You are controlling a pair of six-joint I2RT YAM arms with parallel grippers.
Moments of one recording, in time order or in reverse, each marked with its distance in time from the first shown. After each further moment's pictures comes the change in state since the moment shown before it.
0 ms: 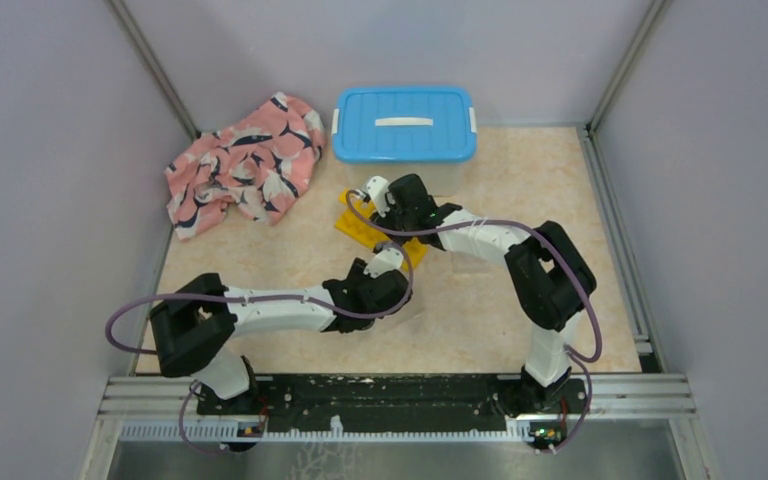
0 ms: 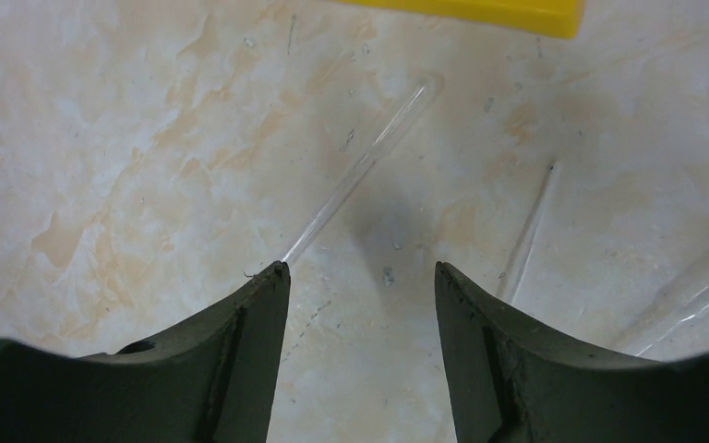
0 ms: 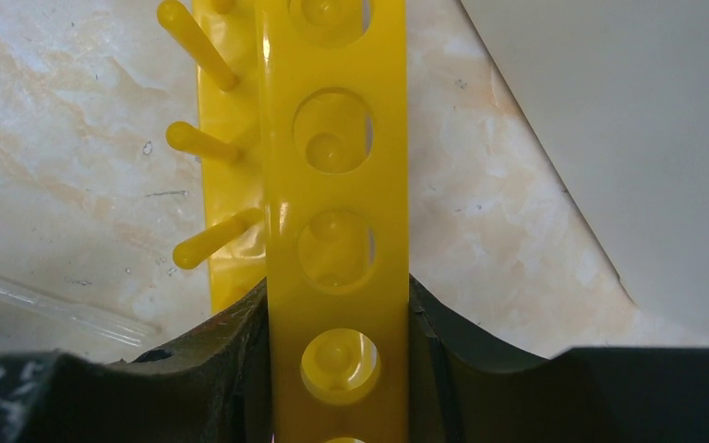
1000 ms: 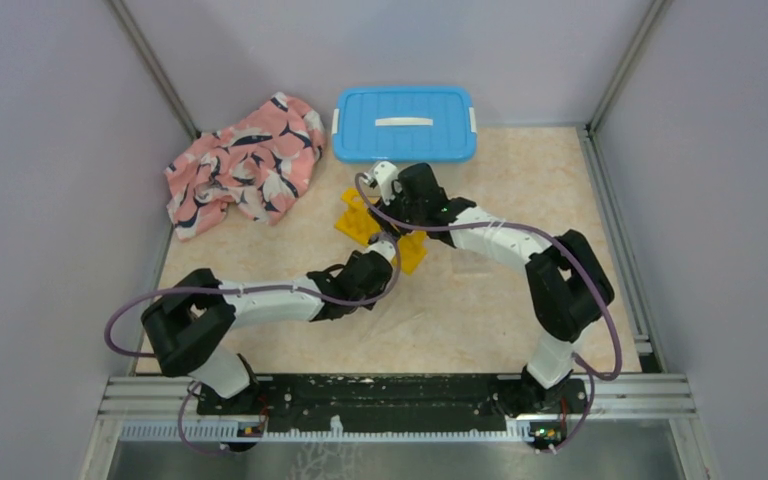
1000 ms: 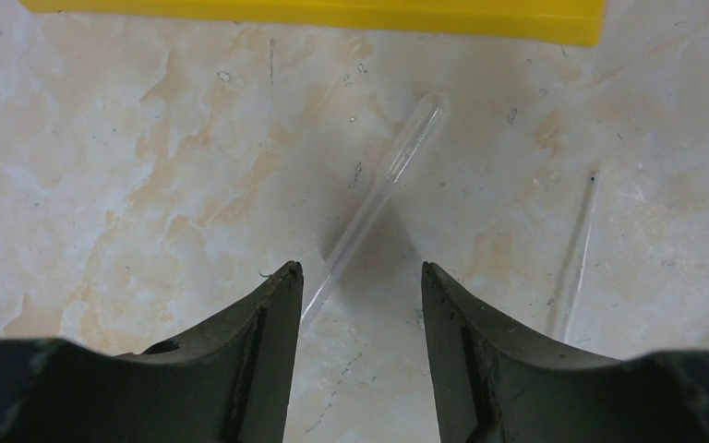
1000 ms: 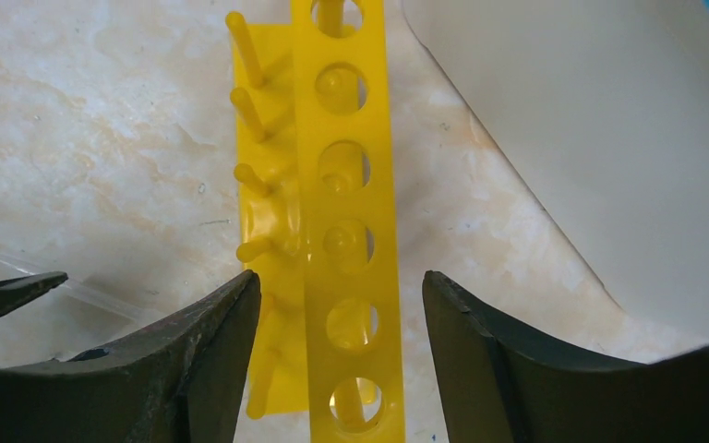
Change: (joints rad) left arm 0.155 -0.019 -0.089 0.212 0.221 0.245; right arm -0.022 -0.093 0.002 -0.001 -0.075 0.078
